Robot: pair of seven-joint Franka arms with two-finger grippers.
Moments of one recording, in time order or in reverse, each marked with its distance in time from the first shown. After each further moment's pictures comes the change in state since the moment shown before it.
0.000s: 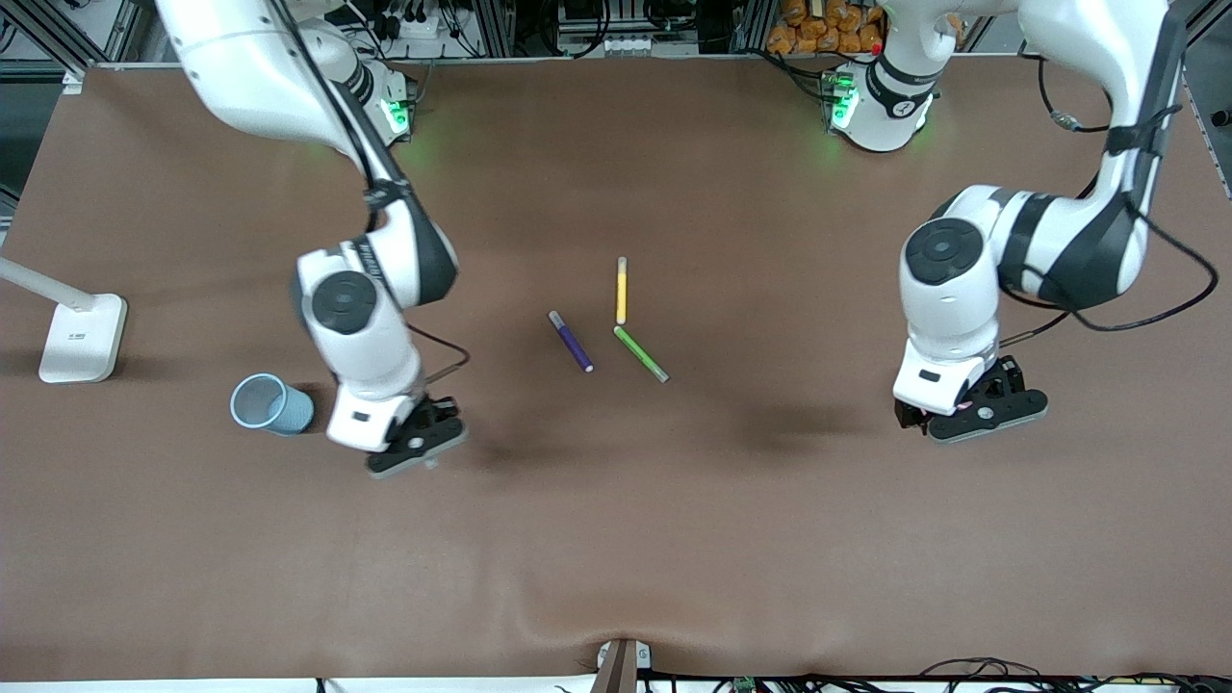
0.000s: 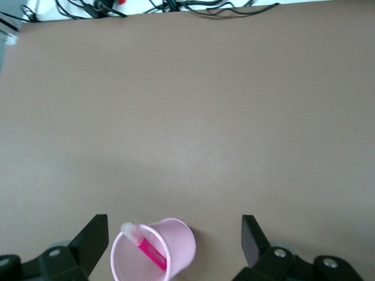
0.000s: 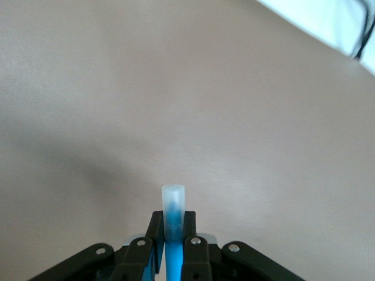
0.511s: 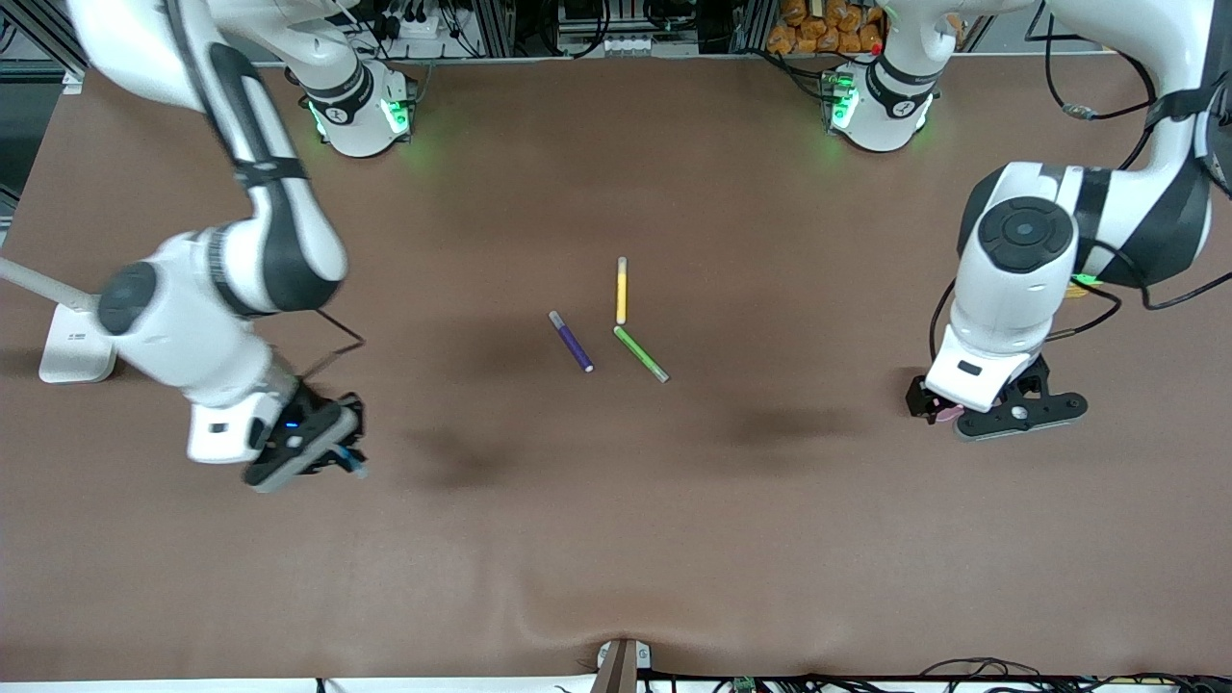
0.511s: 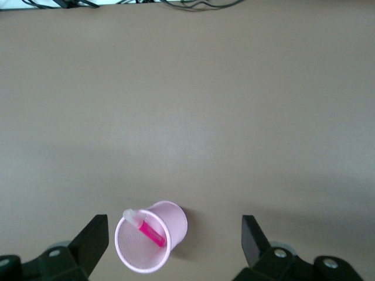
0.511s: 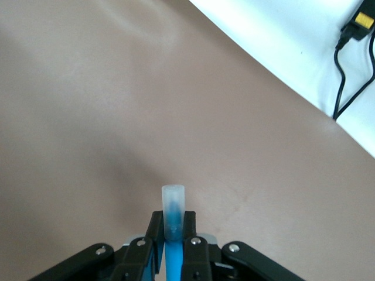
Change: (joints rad) left arm 0.021 -0.043 0.002 0.074 -0.231 -0.089 0.254; right arm -0.184 -0.114 -0.001 0.000 0.446 -0.084 -0.717
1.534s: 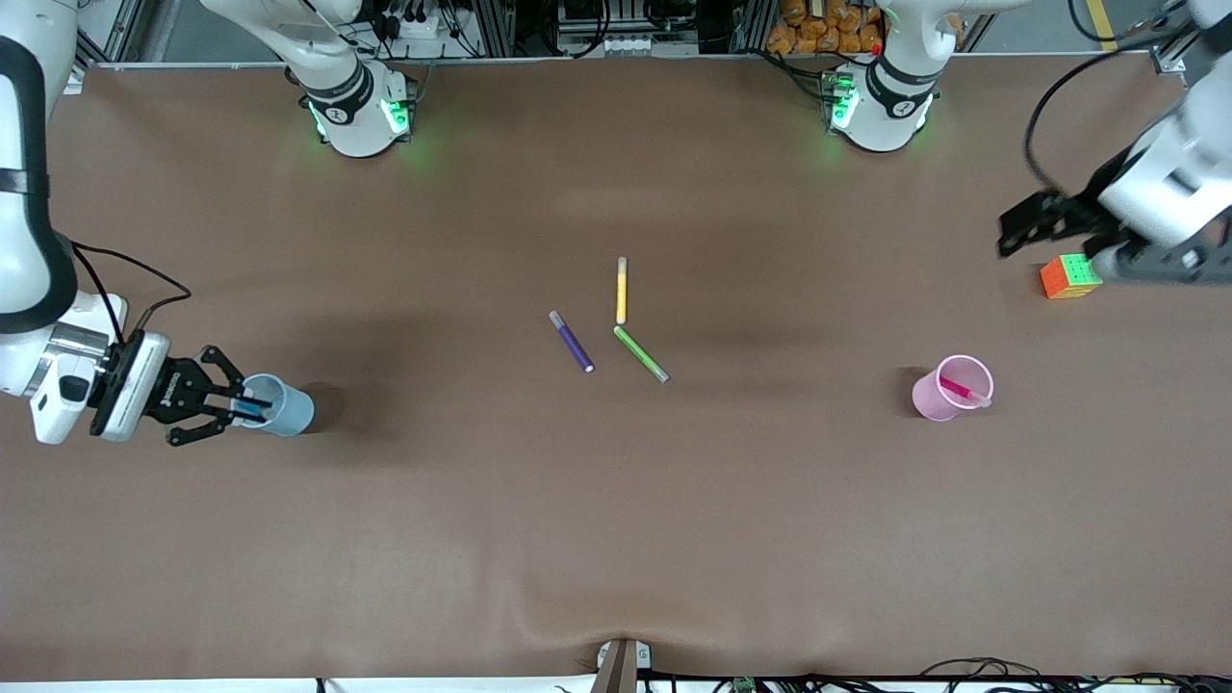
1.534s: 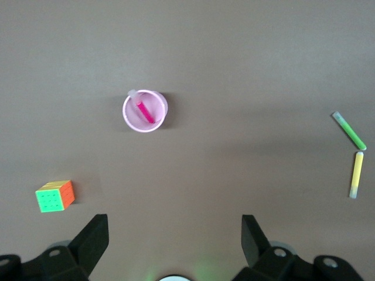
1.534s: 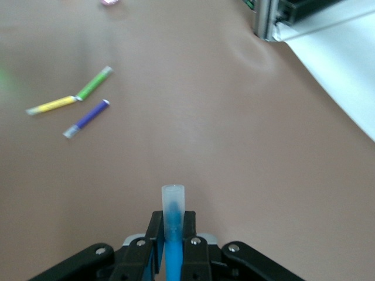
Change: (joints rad) left arm 0.041 -0.288 0.104 0.176 -0.446 -0.601 0.499; right arm -0.335 -0.023 0.000 -0.059 0.501 -0.456 -0.950
